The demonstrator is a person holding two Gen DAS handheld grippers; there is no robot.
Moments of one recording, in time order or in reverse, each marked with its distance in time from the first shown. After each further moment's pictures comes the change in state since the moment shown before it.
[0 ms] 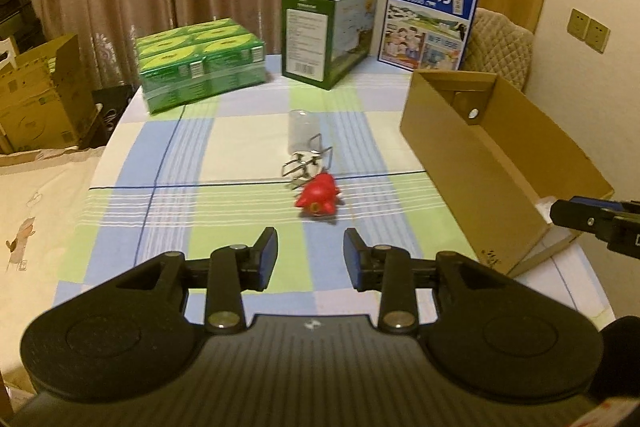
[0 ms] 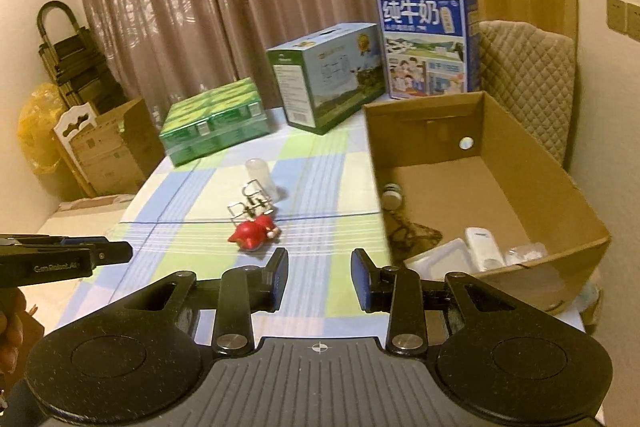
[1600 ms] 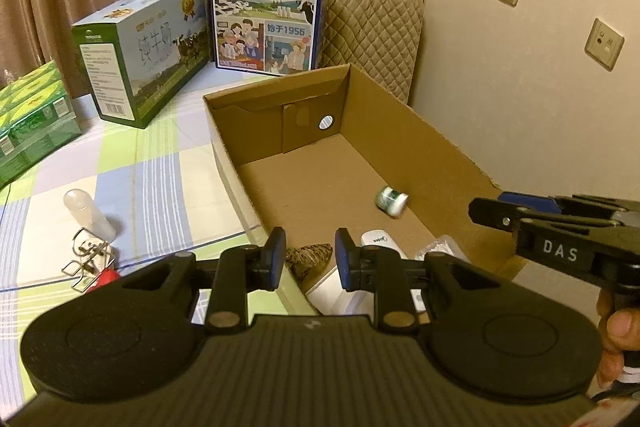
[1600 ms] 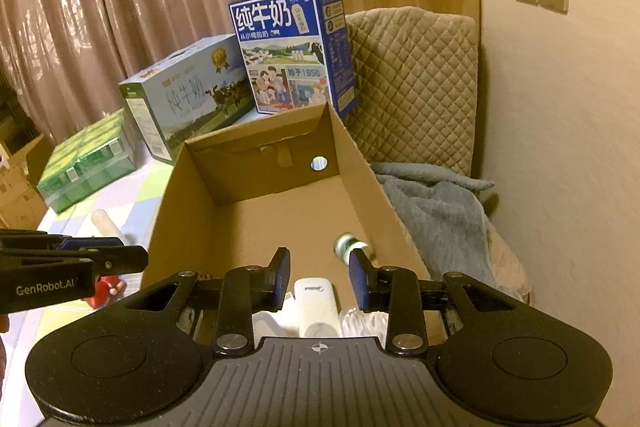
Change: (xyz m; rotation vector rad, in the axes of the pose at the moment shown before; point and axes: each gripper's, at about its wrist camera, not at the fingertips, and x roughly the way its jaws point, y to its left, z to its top) left arm 0.108 -0.206 0.081 0.194 0.049 -0.241; right arm 0.020 -0.170 0.046 0.123 -0.012 -0.218
